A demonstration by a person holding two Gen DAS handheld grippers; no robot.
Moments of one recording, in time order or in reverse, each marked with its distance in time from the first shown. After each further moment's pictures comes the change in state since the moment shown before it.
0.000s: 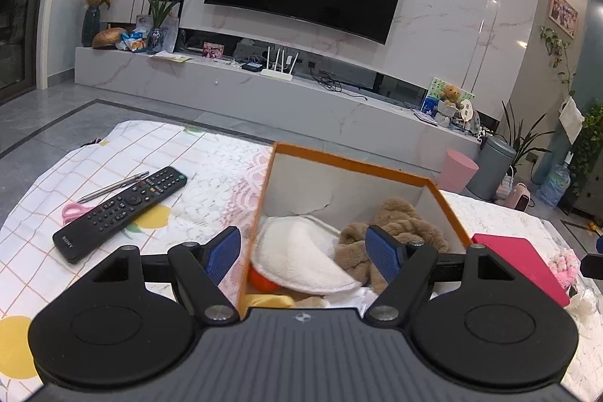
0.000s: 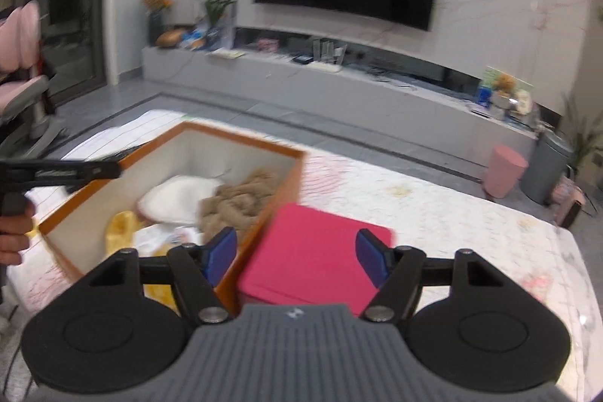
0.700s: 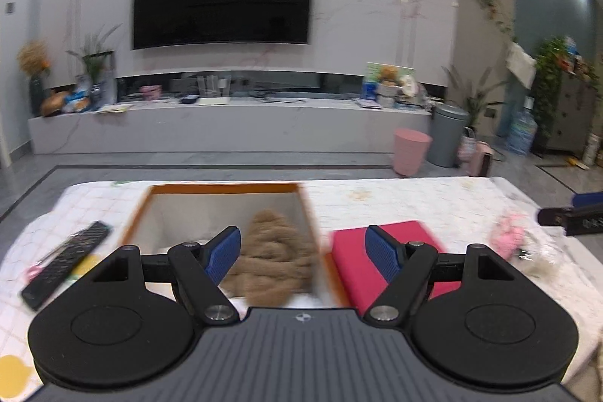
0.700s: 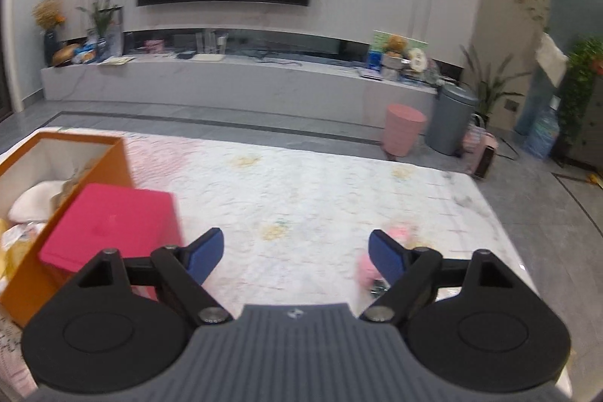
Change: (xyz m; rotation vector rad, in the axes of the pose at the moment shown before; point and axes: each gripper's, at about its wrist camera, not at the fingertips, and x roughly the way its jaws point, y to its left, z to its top) left arm -0.026 -0.152 -0.008 0.253 -0.020 -0.090; right arm -0.018 -0.149 -0.037 0.168 0.039 -0.286
